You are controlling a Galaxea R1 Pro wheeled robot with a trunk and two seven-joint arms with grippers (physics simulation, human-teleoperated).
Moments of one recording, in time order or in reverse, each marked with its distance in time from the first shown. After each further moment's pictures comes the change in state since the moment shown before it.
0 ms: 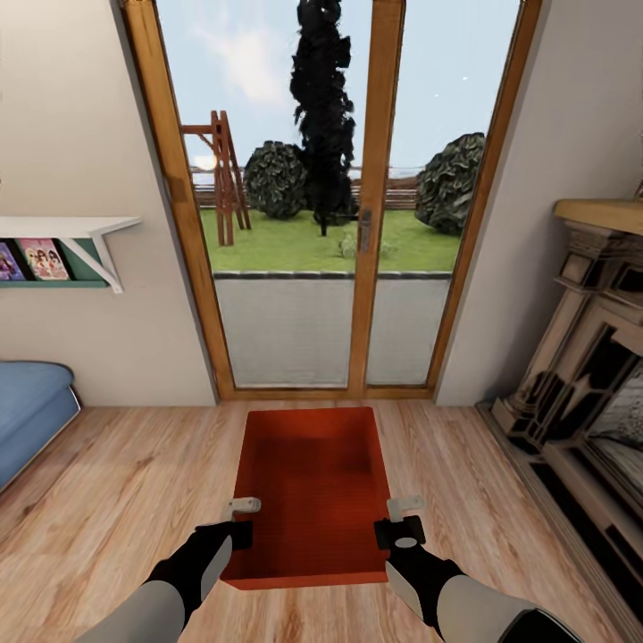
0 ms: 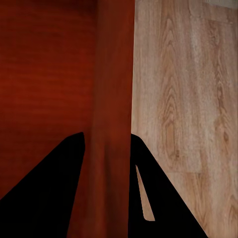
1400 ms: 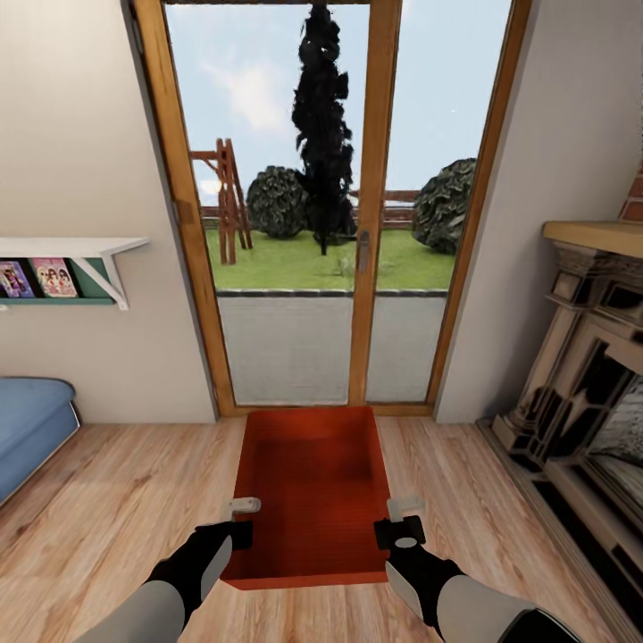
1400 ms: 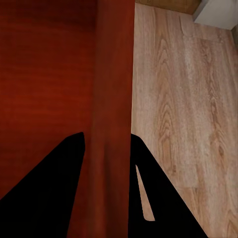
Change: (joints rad) left arm 0.000 0.000 0.000 -0.001 0.000 0.000 0.000; right arm 0.000 0.000 0.000 -0.001 0.000 0.000 0.000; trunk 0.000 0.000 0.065
